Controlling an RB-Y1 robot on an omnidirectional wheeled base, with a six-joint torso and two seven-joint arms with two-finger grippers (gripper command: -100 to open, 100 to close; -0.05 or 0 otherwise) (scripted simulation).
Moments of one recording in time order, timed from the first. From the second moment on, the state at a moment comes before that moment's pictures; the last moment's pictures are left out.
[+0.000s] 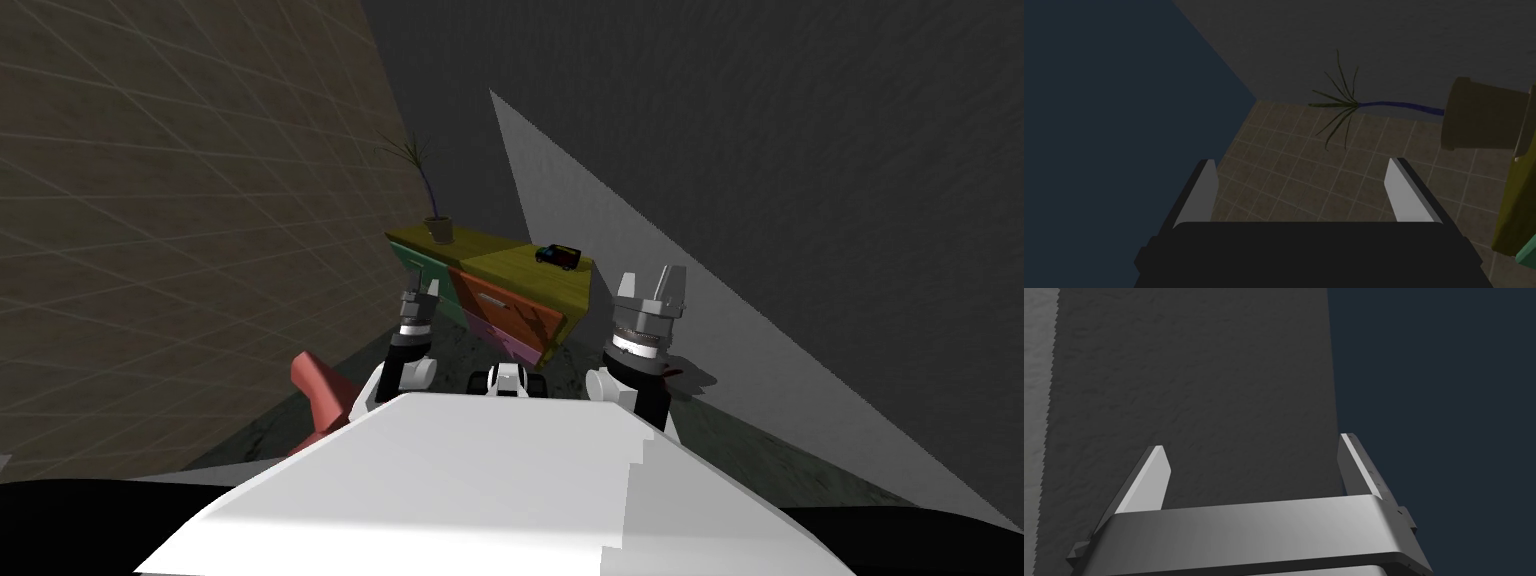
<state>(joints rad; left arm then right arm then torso) 0.45 0.14 -0.01 -2.12 -0.01 -0.53 0.00 0.55 0.00 0.02 -2.39 -0.01 -0.58 0.13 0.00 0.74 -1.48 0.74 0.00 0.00</state>
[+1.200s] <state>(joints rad) 0.36 0.17 -0.10 -1.85 -0.08 -0.46 -0.03 0.55 0.00 0.02 -2.39 -0.01 -0.58 0.13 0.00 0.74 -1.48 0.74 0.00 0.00</state>
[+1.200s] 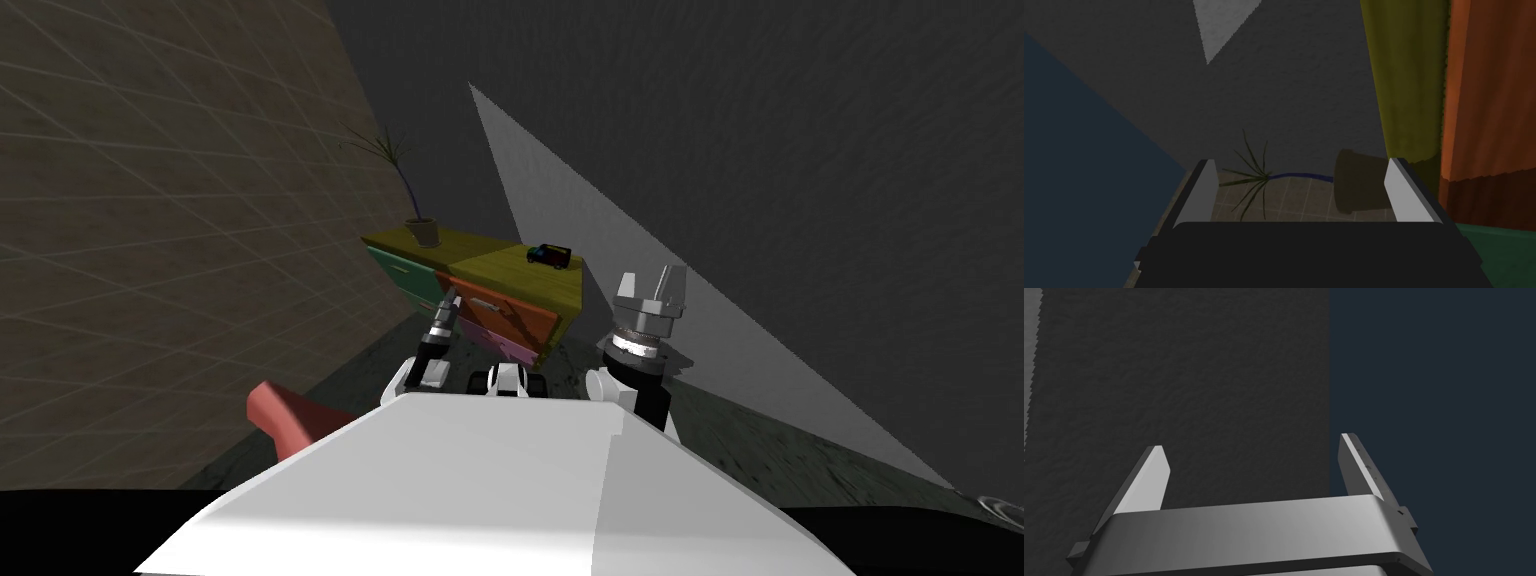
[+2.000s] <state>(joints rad) 0.29 0.21 -0.16 -1.67 -0.13 -0.41 -0.05 0.55 0.00 0.02 -2.39 -0.01 -0.58 0.13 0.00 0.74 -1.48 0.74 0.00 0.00</state>
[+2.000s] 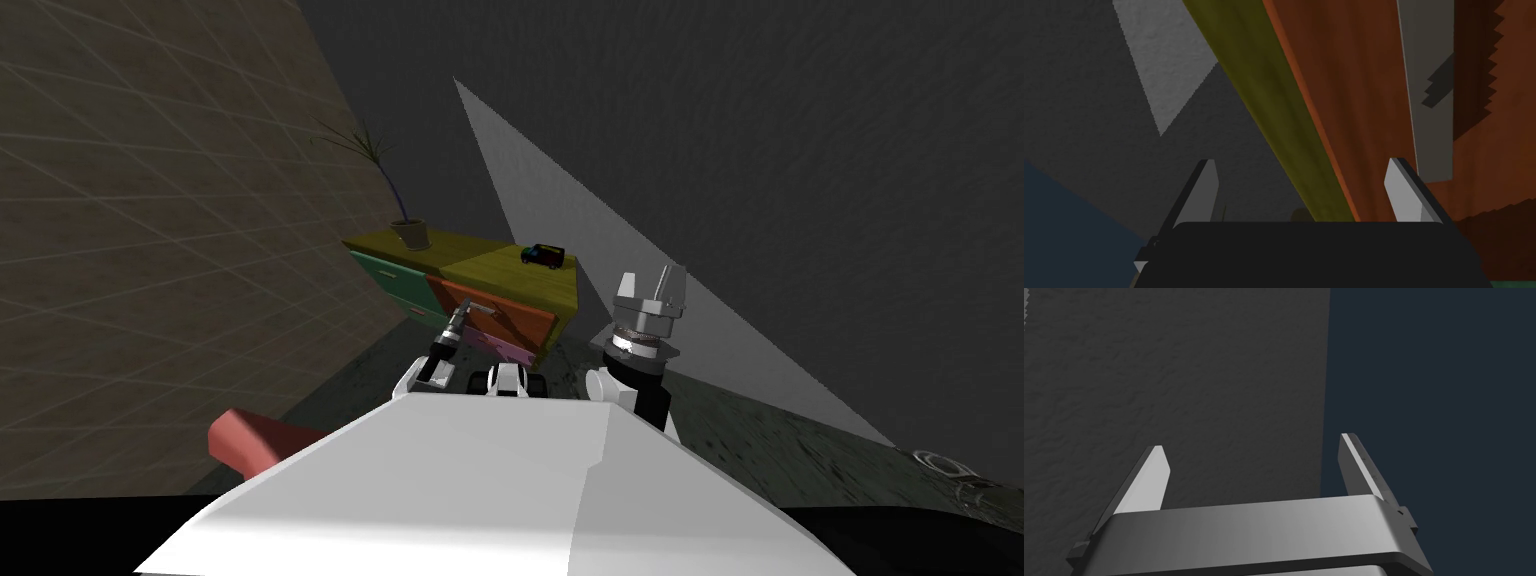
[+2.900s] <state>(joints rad) 0.22 0.25 -0.22 -1.50 -0.17 -0.35 -0.07 0.55 0.00 0.02 -2.39 -0.01 -0.58 0.13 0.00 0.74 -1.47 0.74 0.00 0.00</state>
